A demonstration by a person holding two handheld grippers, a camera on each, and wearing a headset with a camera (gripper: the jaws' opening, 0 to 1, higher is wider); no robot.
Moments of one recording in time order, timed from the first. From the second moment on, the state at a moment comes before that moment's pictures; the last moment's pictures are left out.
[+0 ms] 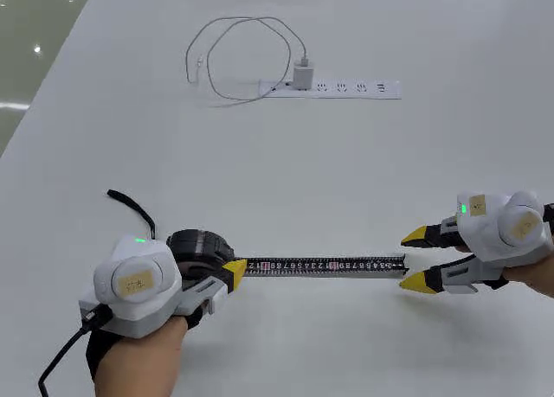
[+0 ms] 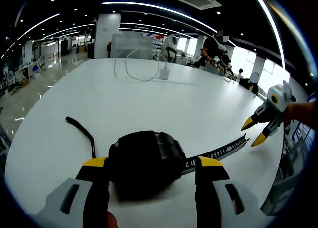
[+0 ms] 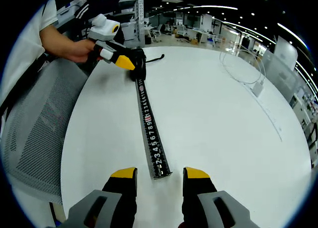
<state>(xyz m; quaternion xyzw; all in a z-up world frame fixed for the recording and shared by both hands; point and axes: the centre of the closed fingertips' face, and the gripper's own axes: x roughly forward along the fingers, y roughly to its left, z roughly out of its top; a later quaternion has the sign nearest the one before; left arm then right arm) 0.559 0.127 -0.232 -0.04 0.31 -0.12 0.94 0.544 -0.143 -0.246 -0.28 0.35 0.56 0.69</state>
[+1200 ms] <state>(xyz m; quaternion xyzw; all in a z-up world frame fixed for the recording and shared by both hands) 0.563 0.133 -0.238 -0.07 0.32 -0.09 0.94 0.546 -0.142 -0.254 -0.31 0.36 0.59 0.65</state>
